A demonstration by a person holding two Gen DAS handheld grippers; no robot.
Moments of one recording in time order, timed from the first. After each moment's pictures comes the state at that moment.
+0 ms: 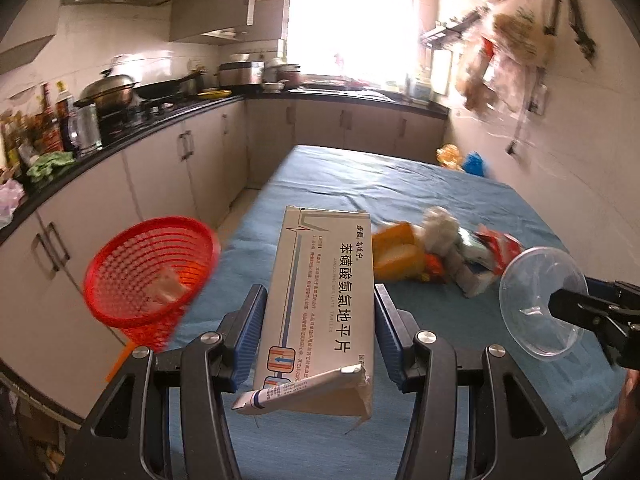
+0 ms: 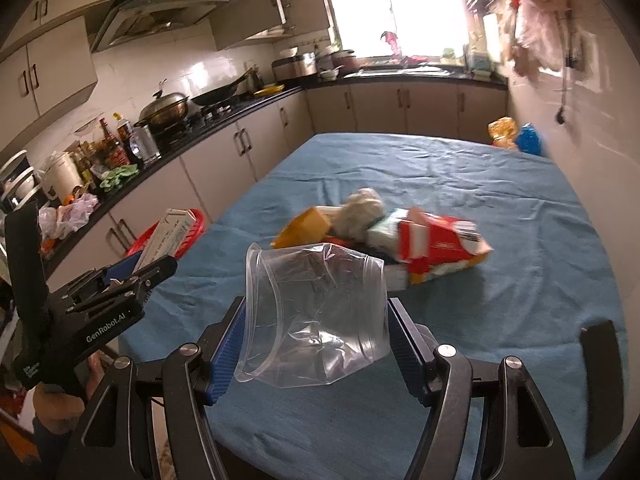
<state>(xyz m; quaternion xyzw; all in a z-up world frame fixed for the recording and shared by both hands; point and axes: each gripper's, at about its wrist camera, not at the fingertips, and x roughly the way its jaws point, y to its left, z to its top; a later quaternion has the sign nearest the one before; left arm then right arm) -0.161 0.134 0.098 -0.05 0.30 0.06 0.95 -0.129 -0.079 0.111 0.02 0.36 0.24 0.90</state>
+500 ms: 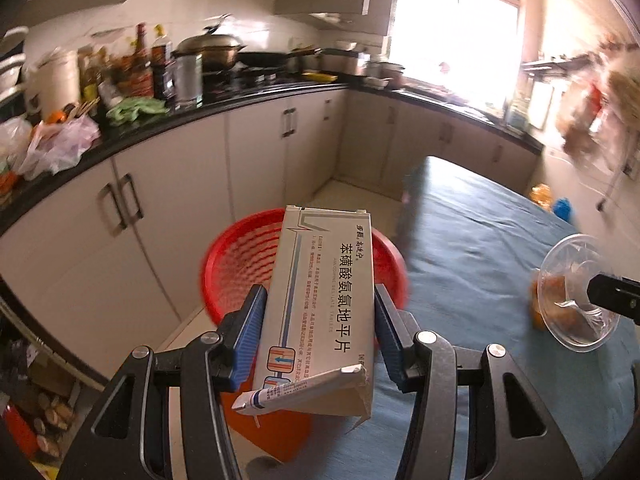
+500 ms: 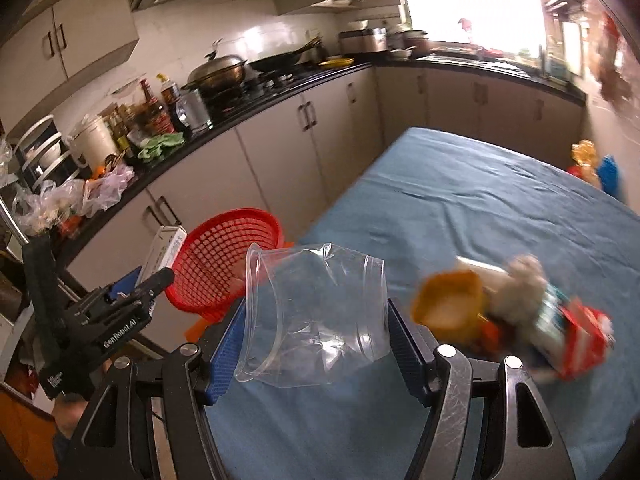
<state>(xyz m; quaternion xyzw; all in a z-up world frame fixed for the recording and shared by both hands) -0.155 0.302 0.075 -0.13 0.31 0.20 0.92 -0.058 0.091 0.118 -0.02 0.39 0.33 0.86</state>
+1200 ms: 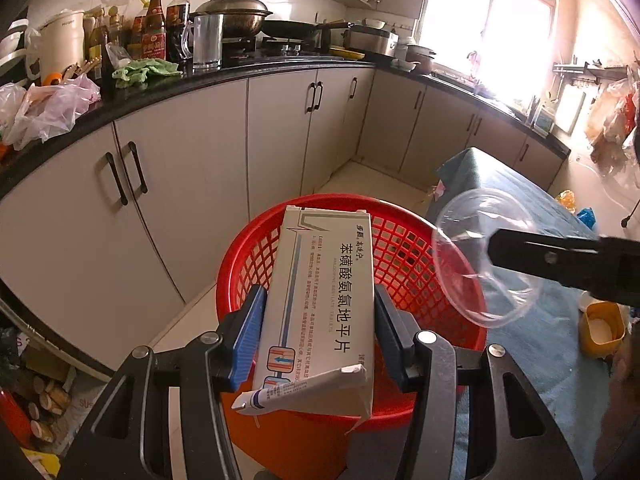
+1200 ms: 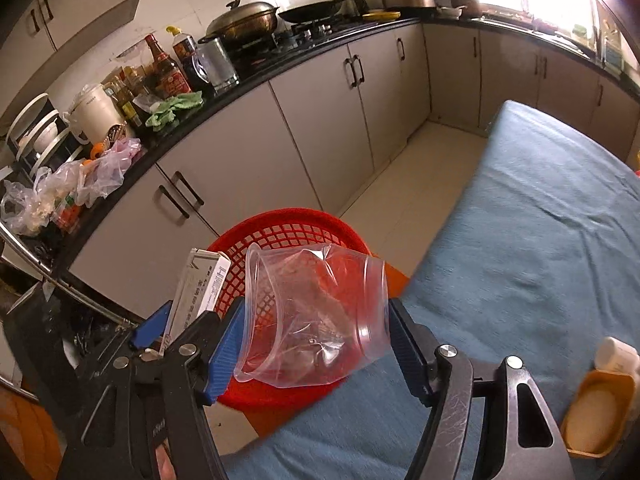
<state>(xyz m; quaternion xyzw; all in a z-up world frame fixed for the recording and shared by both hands) -0.112 0.362 0.038 -0.16 0.34 0.21 0.90 0.014 0.249 0.068 -0.03 0.46 0.38 0.80</state>
